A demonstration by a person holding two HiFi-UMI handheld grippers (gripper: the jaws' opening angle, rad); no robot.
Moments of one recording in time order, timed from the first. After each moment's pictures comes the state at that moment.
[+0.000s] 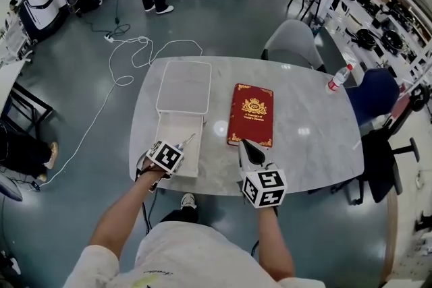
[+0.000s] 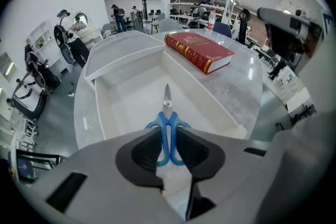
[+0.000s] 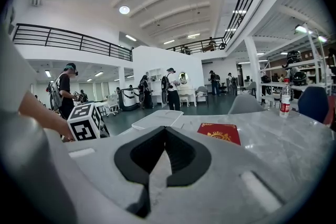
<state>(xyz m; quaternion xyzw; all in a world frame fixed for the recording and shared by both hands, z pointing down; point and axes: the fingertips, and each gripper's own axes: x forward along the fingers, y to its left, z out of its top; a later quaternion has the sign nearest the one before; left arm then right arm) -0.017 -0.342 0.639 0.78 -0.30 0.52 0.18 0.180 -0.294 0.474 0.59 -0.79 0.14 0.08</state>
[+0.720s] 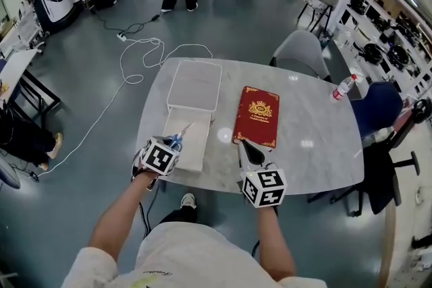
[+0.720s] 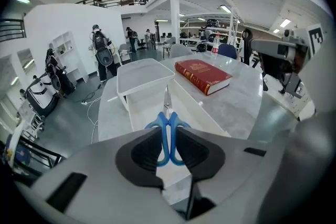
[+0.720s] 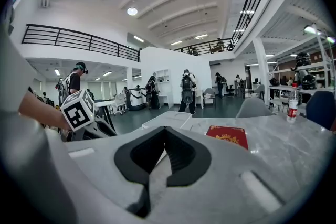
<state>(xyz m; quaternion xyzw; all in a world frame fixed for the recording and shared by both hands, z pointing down) -0.044 -0.330 0.575 0.81 -0.38 0.43 0.15 0.155 -0.276 0.464 0.56 -0.81 0.12 0.08</state>
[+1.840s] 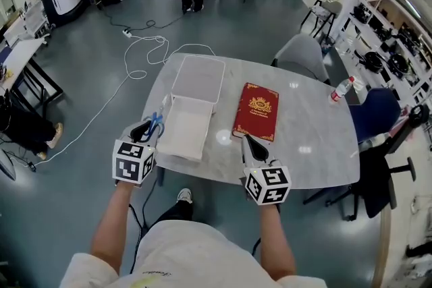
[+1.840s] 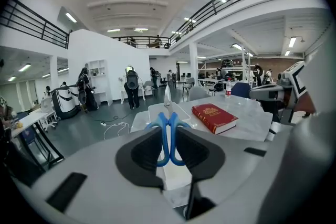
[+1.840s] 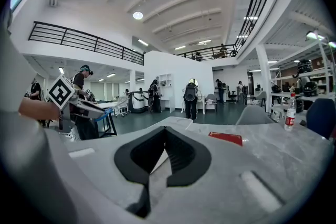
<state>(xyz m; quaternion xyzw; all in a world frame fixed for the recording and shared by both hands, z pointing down) -0.105 -0.287 0.454 0.82 -0.51 0.22 0.10 0.155 -0.238 0.435 0.56 -0.82 0.09 0.08</state>
